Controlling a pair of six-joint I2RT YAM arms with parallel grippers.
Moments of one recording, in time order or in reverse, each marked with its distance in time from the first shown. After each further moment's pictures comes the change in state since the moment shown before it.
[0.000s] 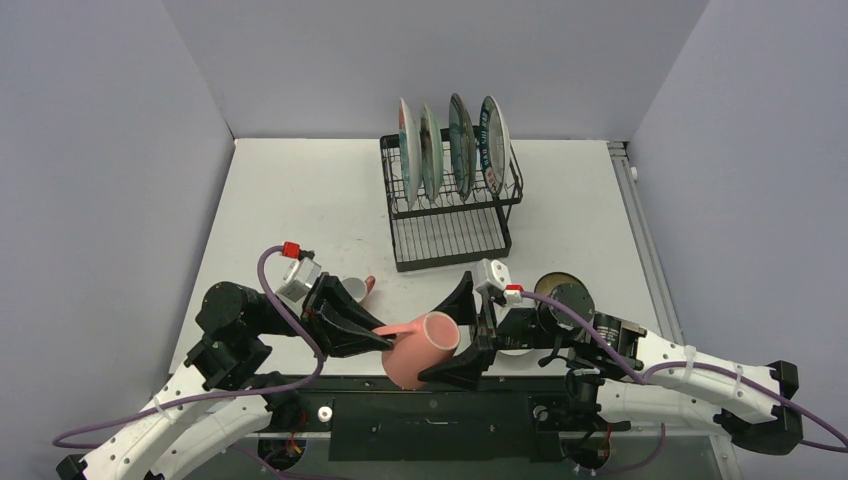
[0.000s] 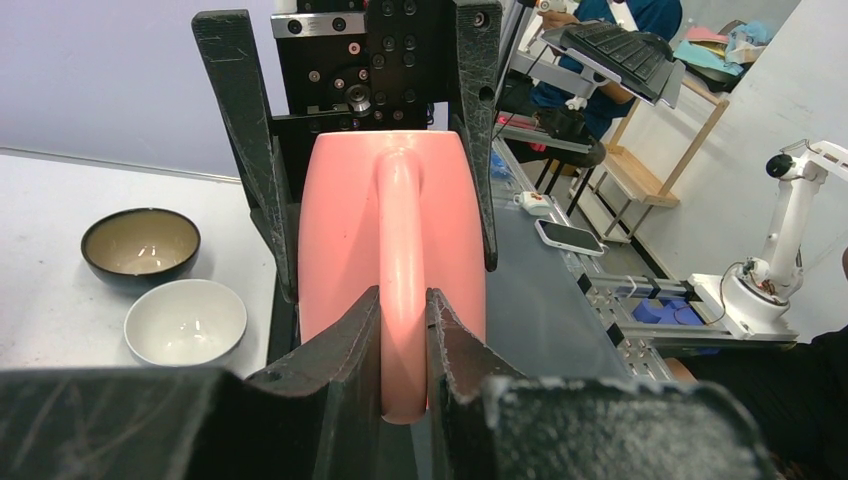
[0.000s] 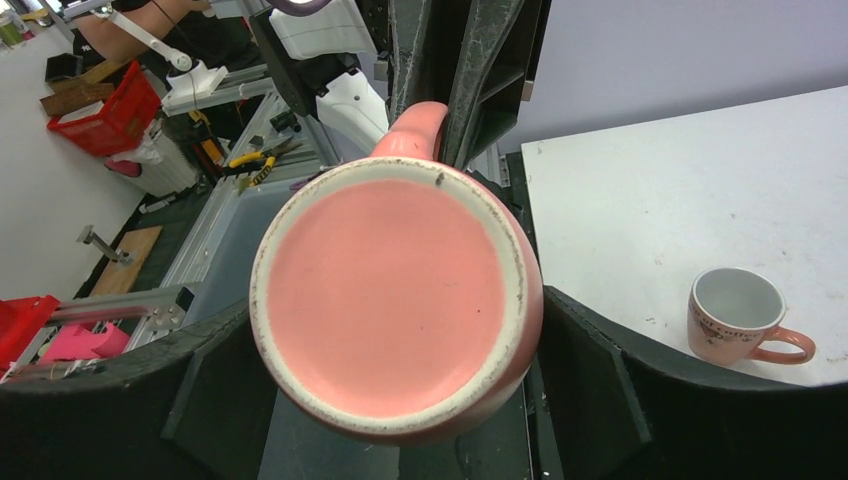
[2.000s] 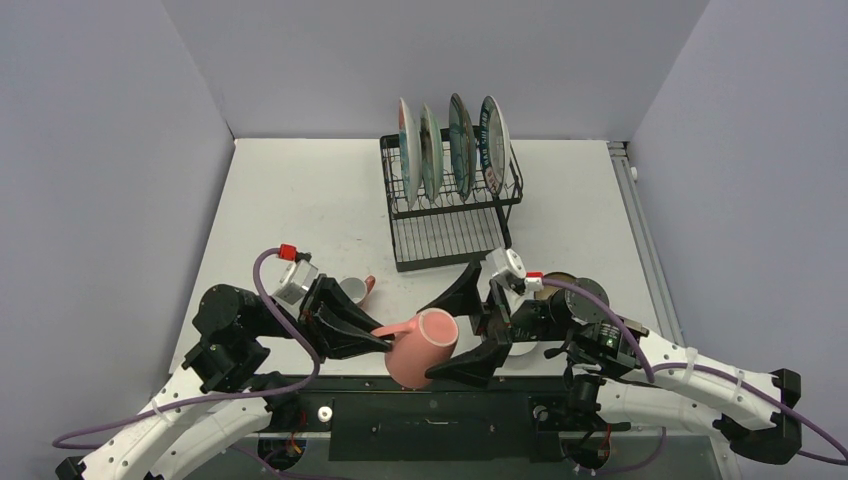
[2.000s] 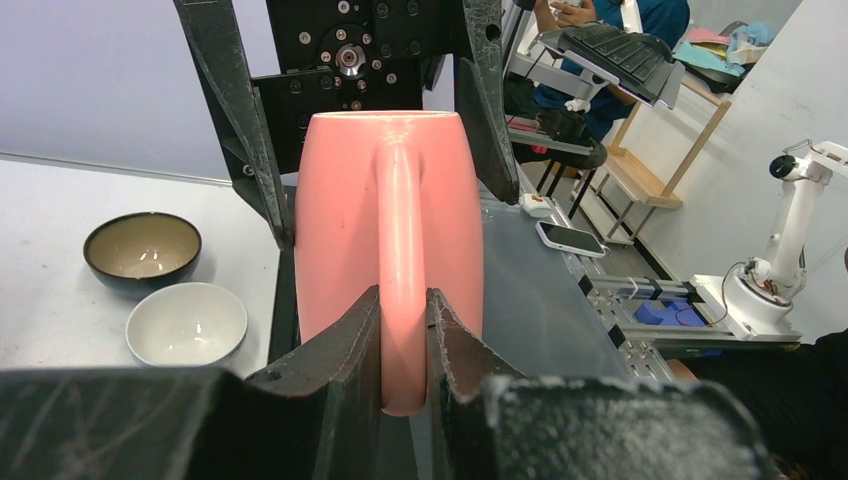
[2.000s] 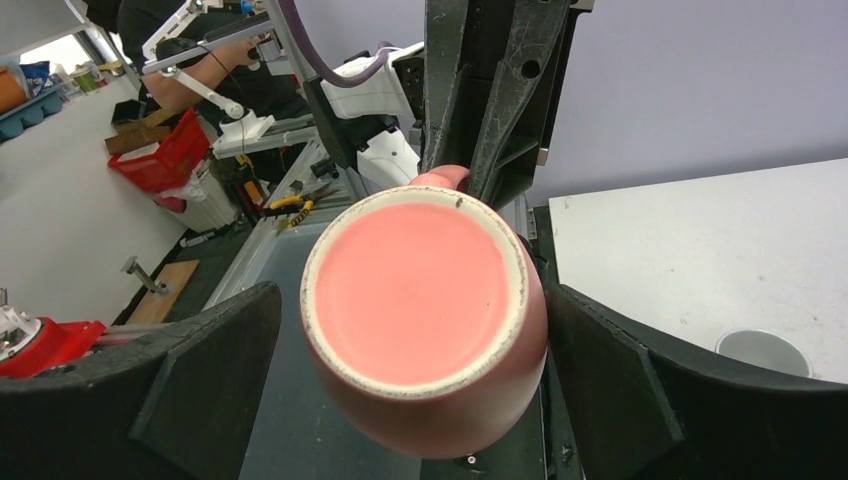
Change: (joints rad) left arm 0.000 -0.015 0.000 -0.008 -0.011 0.004; right arm -0.068 -0.011 -0.013 0.149 -0.105 0.089
